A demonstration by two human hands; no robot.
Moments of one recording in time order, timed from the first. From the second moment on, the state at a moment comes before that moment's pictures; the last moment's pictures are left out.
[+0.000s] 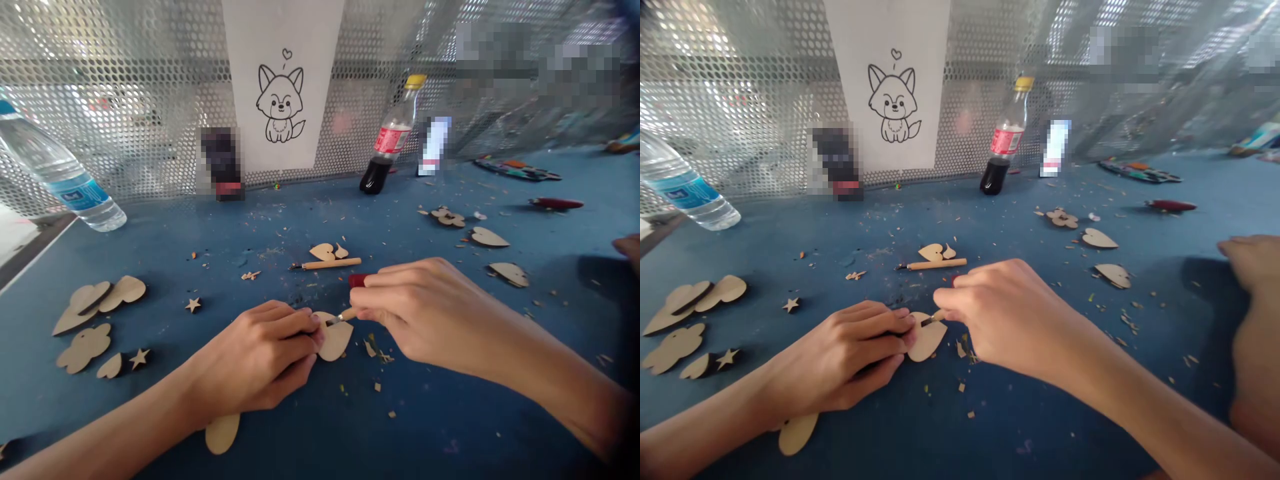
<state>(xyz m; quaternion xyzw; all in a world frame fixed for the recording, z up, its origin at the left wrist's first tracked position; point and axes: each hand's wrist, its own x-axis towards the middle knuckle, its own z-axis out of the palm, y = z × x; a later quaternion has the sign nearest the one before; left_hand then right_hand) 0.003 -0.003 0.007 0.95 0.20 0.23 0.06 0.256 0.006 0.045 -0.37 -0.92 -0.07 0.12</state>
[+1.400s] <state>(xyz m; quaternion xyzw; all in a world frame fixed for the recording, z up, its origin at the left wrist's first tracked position) 0.011 -0.003 0.008 0.95 0.22 0.20 0.03 0.258 -0.017 0.010 -0.32 -0.92 -0.20 0.12</state>
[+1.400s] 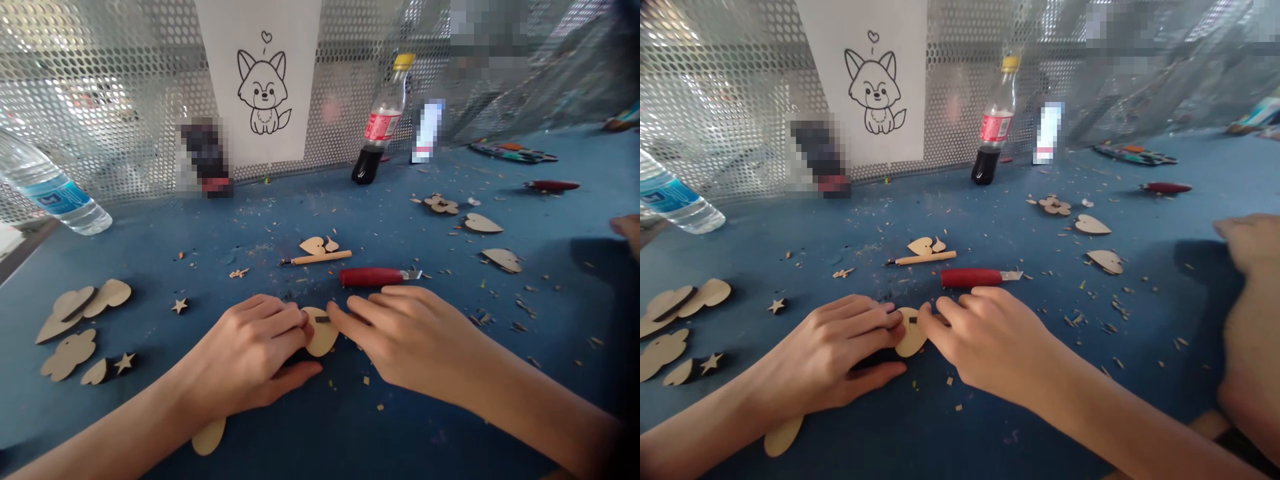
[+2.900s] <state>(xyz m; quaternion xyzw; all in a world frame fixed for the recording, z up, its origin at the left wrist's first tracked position) 0.017 0.016 -0.006 0.93 0.28 0.20 0.15 0.250 -0.012 0.007 -0.32 -0.92 -0.20 0.14</state>
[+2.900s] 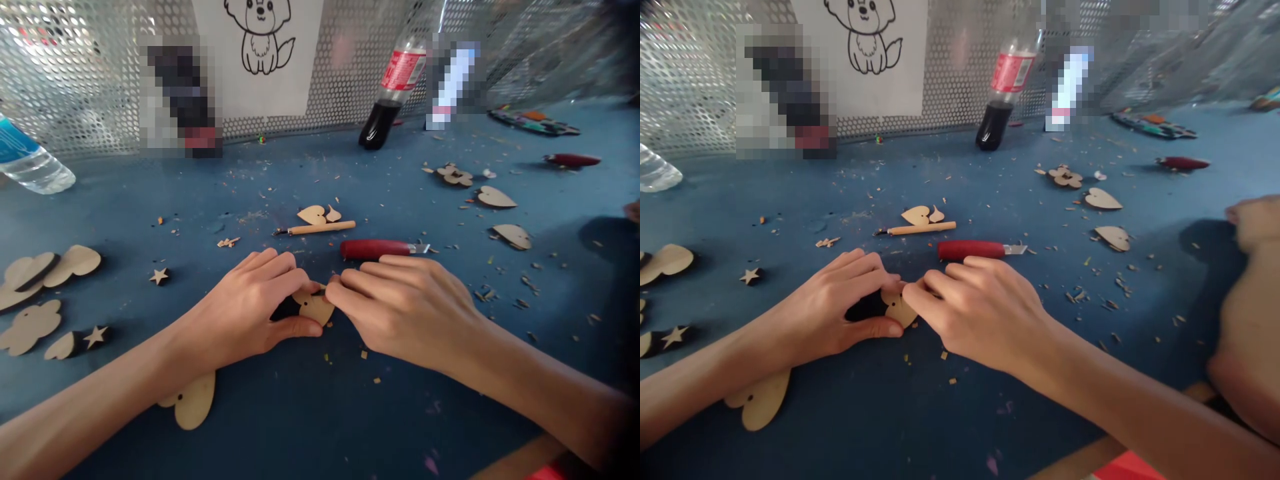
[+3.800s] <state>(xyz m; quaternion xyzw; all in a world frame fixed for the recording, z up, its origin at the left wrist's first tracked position) 0.026 0.005 0.001 0.93 0.31 0.18 0.13 0.258 -0.008 0.008 -0.26 -0.94 -0.15 0.15</state>
